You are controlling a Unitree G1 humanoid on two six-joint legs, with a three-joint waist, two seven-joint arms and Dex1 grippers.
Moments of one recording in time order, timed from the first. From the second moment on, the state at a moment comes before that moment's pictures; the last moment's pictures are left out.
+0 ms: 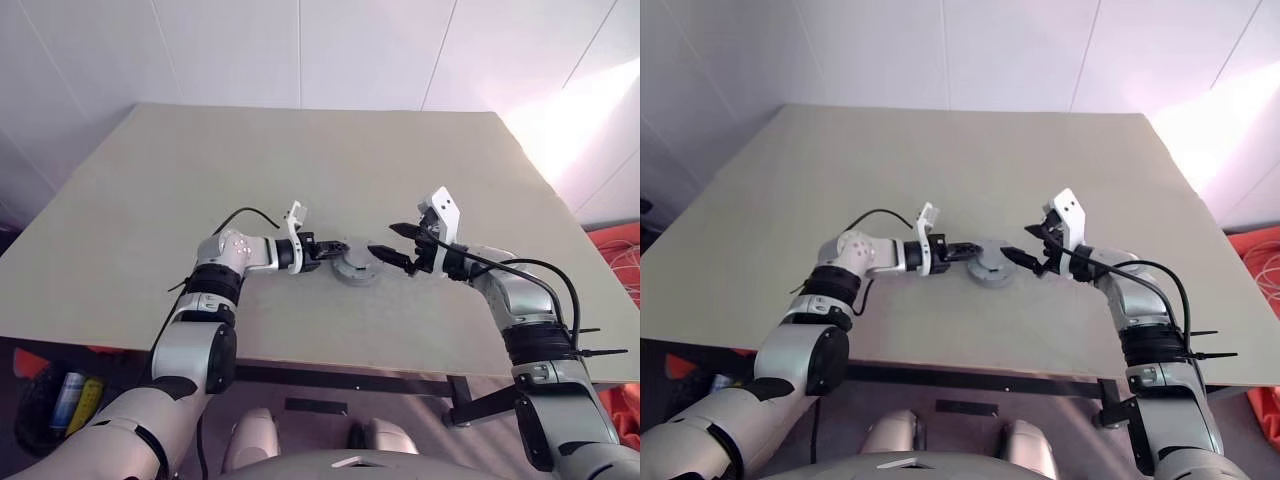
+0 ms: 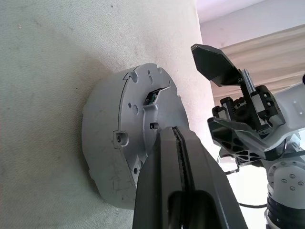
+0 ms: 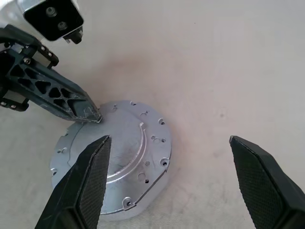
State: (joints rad) left arm -0.86 0.07 0.19 0.76 -0.60 1.13 -0.61; right arm -0.46 -0.50 -0.04 0.26 0.32 0.51 0.91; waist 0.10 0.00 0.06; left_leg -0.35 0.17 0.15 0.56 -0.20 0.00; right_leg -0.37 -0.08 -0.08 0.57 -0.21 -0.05
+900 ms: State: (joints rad) left arm -0.84 0.07 0.18 0.73 -0.57 1.13 -0.63; right arm -0.50 -0.32 -0.45 0.24 0.66 1.42 0.52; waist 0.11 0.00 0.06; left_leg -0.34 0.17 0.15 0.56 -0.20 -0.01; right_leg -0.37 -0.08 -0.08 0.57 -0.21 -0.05
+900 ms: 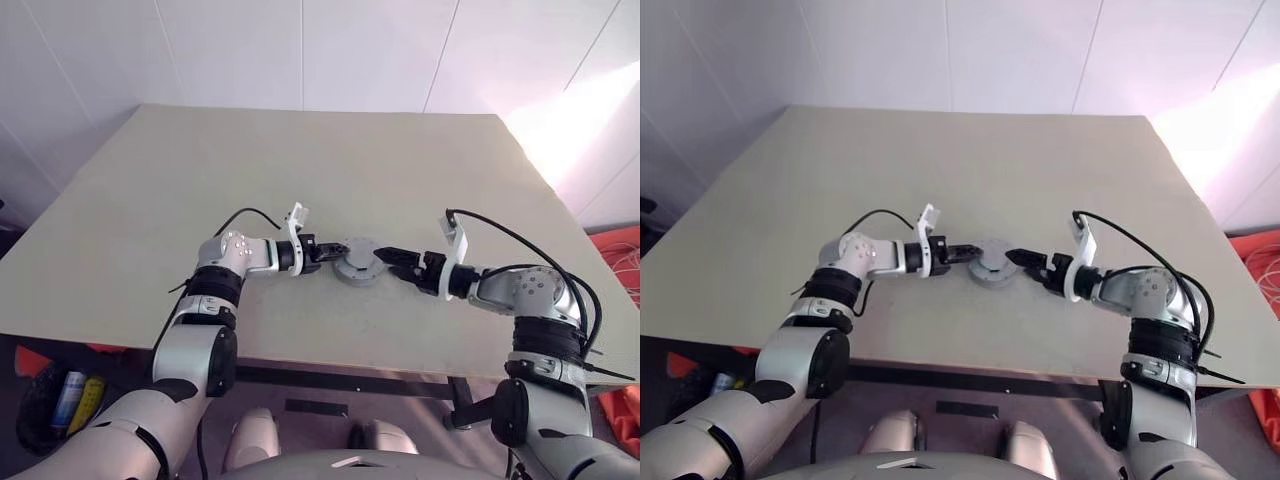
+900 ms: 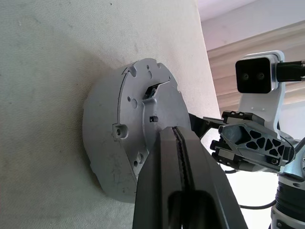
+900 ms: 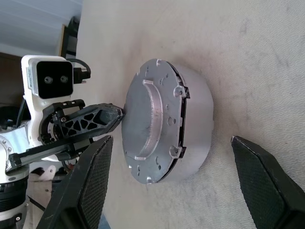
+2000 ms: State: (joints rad) left arm -0.82 0.10 0.20 0.67 -0.57 1.12 -0.62; right arm -0.56 -0.04 -0.50 0.31 0.67 1.32 0.37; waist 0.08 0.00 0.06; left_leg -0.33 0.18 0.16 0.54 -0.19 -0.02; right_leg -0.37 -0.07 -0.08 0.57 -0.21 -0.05
